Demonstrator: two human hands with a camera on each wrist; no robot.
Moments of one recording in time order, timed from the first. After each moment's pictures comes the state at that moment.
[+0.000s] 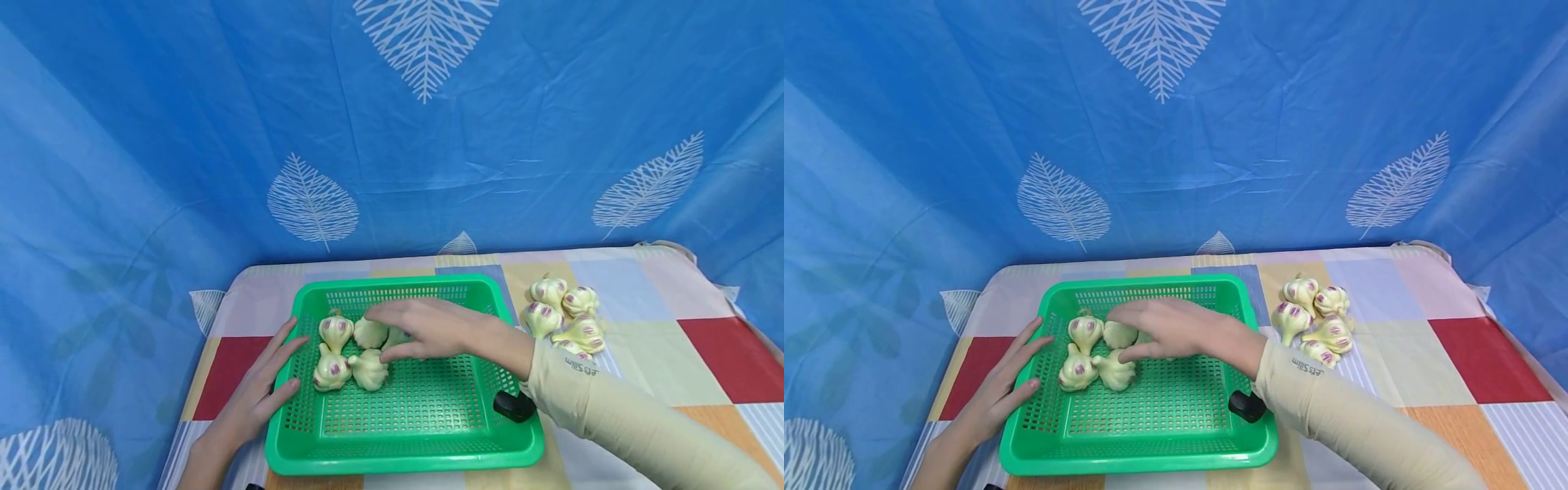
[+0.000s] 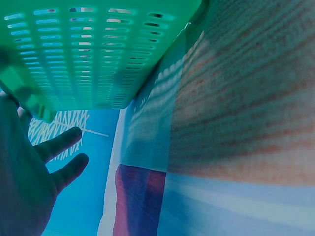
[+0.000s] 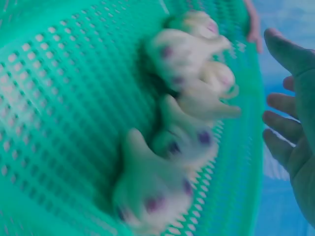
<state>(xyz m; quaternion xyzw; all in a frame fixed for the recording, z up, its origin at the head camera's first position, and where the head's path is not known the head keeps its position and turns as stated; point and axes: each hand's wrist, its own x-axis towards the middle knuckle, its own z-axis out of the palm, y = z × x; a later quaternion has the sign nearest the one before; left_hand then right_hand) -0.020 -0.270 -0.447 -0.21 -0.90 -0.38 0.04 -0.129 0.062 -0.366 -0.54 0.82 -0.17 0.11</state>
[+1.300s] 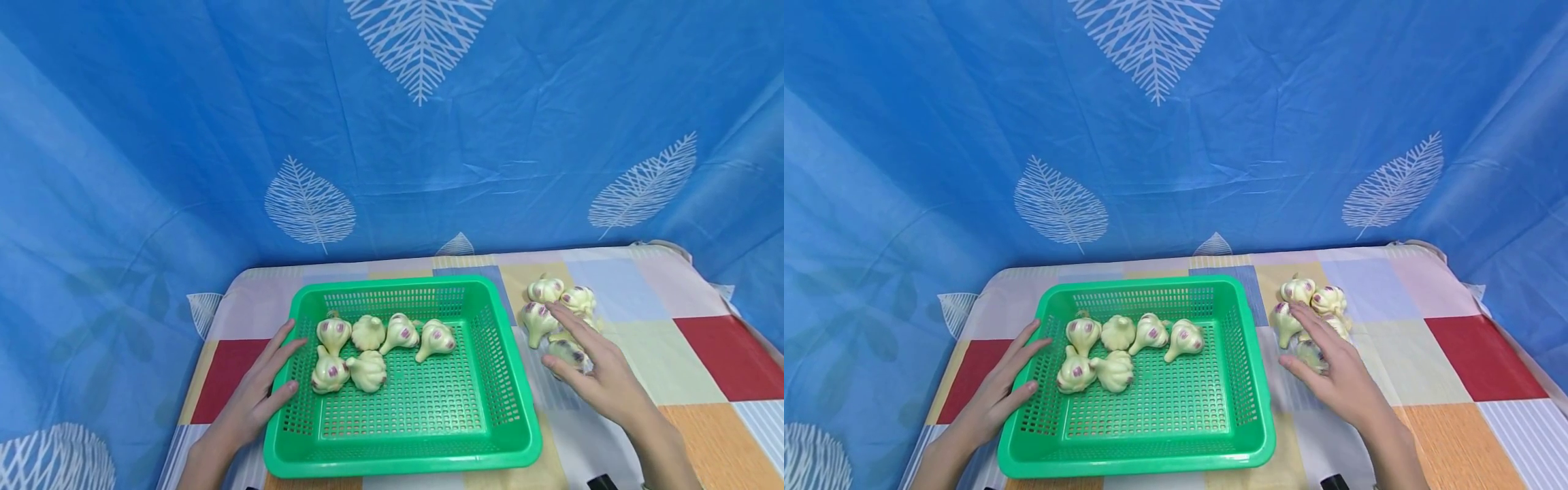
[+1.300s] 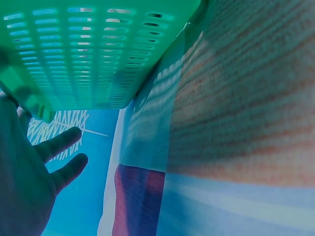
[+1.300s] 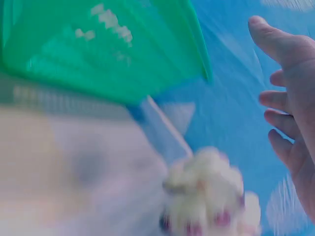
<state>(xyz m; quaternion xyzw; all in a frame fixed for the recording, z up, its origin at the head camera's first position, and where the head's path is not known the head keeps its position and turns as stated) -0.020 -0.269 -0.446 -0.21 -0.90 -0.38 0.04 -0.042 0.263 -0.422 -0.19 0.90 -0.37 -0.12</state>
